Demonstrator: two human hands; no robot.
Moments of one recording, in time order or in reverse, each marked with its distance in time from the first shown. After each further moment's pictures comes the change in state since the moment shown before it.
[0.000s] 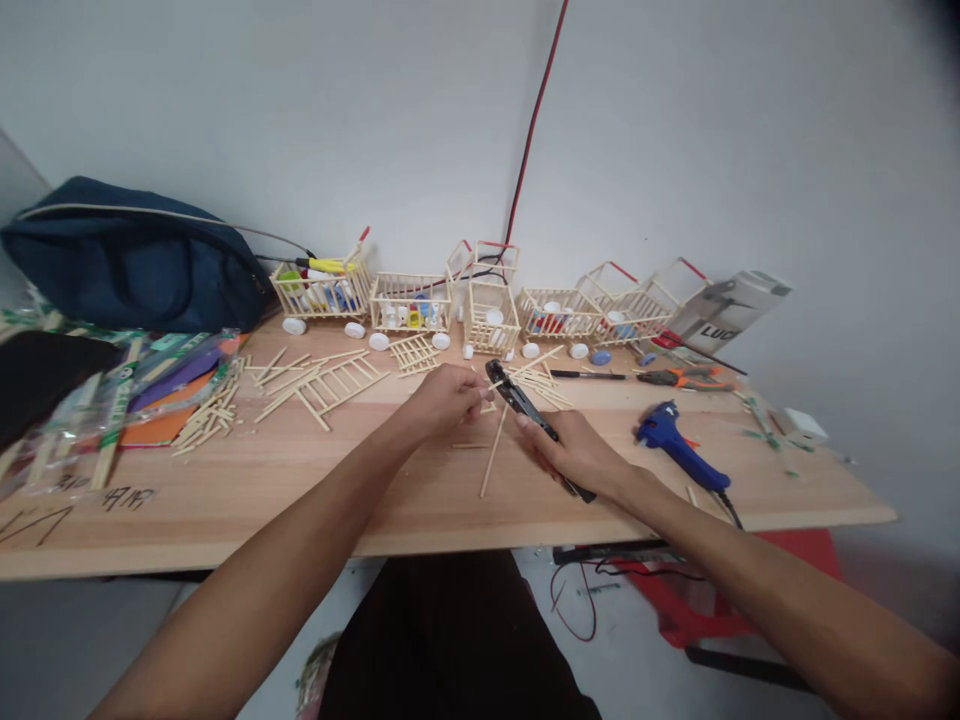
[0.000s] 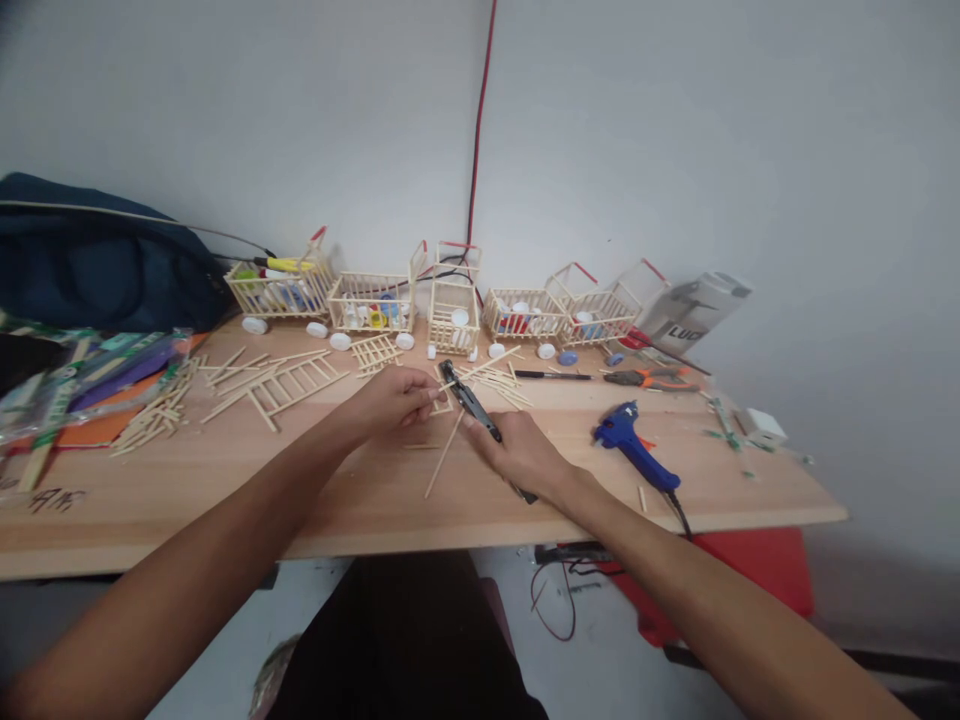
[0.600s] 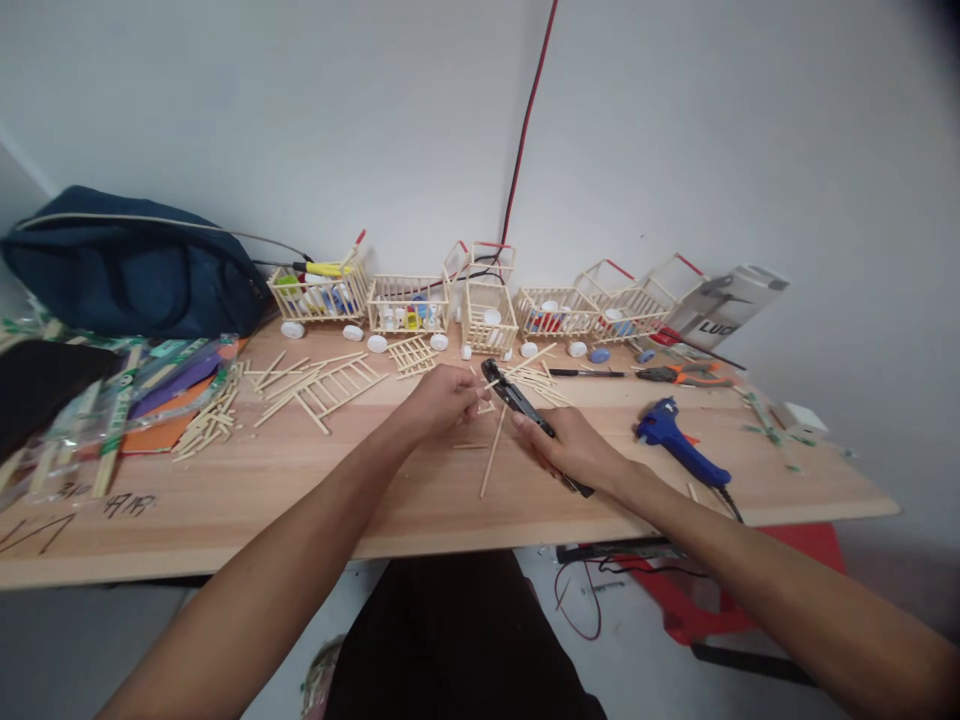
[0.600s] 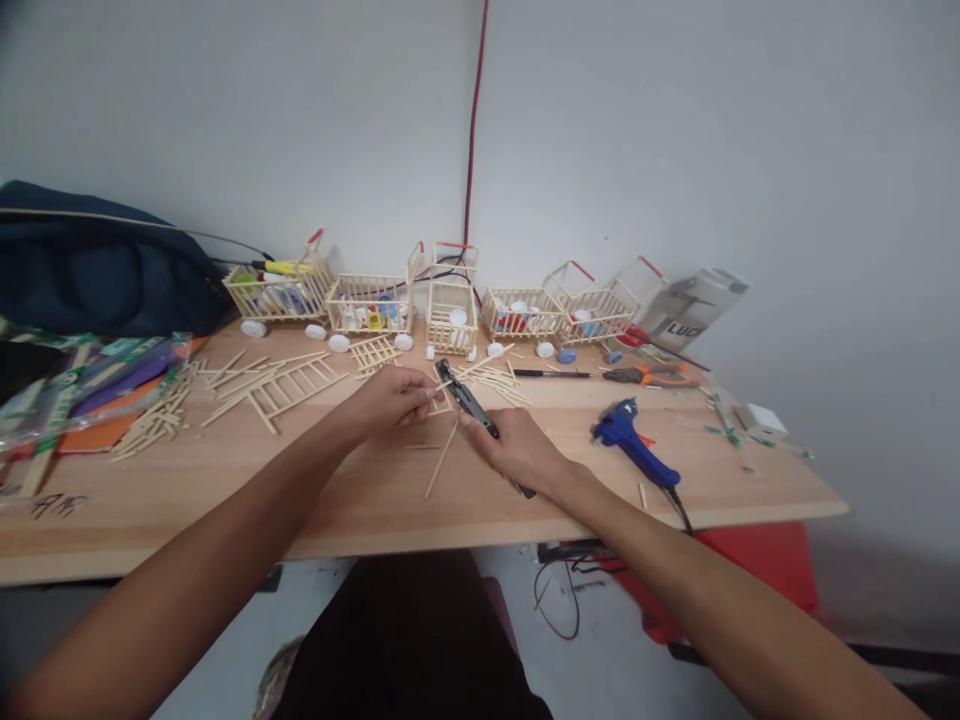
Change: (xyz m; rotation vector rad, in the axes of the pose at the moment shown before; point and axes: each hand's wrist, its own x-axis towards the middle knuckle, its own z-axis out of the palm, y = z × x) left_hand 0.003 -0.004 0.000 -0.029 0.013 -0.007; right_hand 0.003 0.000 0.002 0.013 0.027 0.010
